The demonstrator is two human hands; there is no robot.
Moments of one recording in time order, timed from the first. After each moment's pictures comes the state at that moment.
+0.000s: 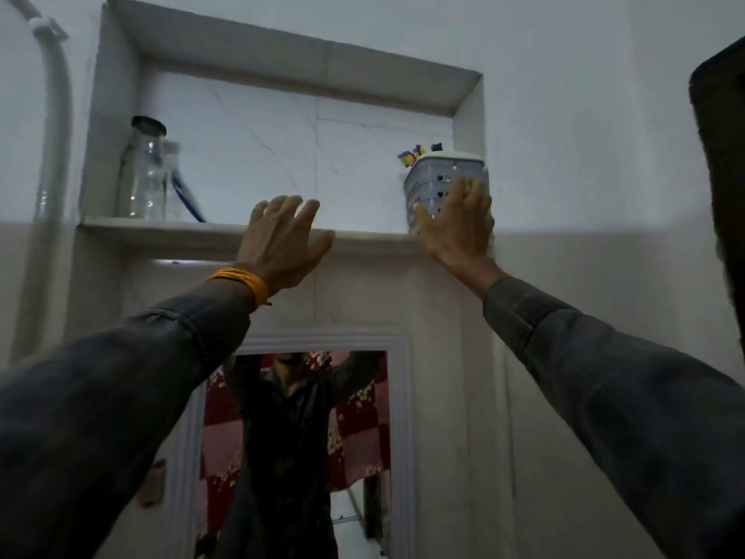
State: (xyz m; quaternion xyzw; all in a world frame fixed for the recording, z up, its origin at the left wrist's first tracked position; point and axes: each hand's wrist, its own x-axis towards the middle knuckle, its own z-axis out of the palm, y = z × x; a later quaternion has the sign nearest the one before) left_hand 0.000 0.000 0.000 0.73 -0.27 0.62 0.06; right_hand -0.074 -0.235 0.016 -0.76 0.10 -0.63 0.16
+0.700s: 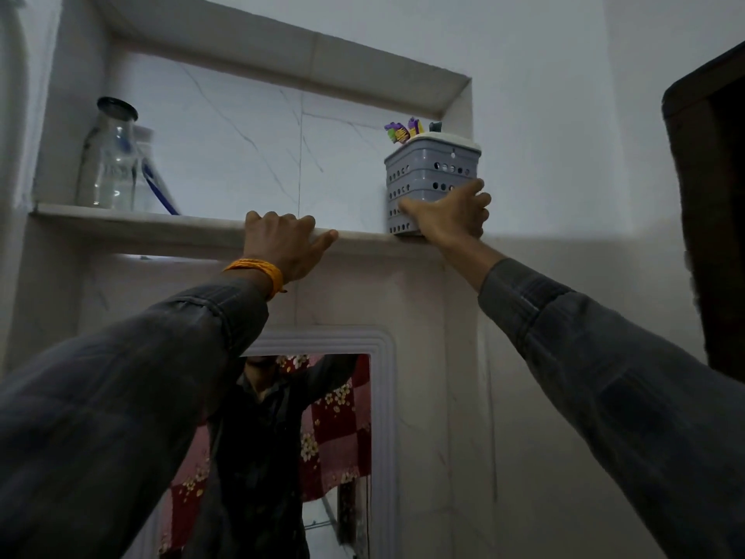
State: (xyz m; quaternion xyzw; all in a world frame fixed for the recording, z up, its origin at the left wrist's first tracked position) left_hand 0.019 -0.032 0.010 0.81 -0.20 0.55 0.02; right_hand -0.070 -0.244 0.041 -0.69 0.13 -0.62 0.35
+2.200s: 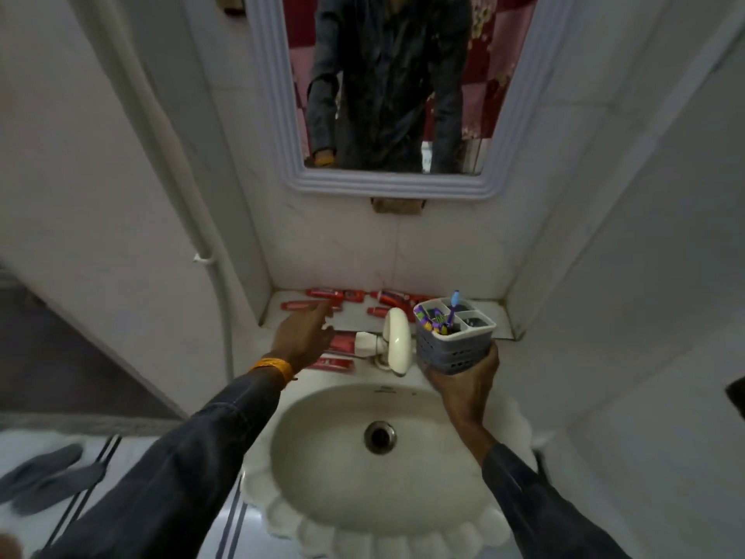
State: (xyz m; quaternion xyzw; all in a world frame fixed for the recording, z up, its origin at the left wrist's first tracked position) left_hand -0.086 0.094 -0.644 0.97 -0.14 0.01 0.18; right_hand -0.173 -0.174 -0.736 -0.76 0.23 -0.27 0.54
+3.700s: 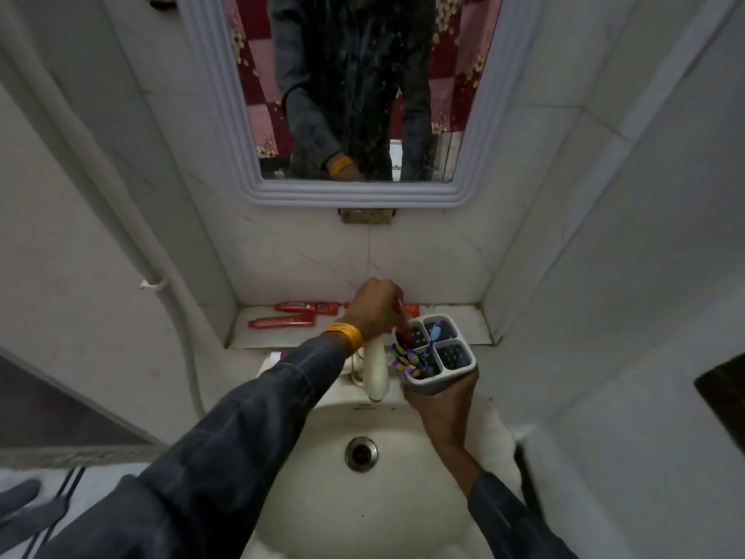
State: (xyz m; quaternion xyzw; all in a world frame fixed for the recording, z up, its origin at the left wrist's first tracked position) left_hand -0.033 -0.051 -0.598 0.94 -0.23 -0.08 0.24; right_hand -0.168 -0.172 -0.765 -0.73 0.24 -0.25 0.58
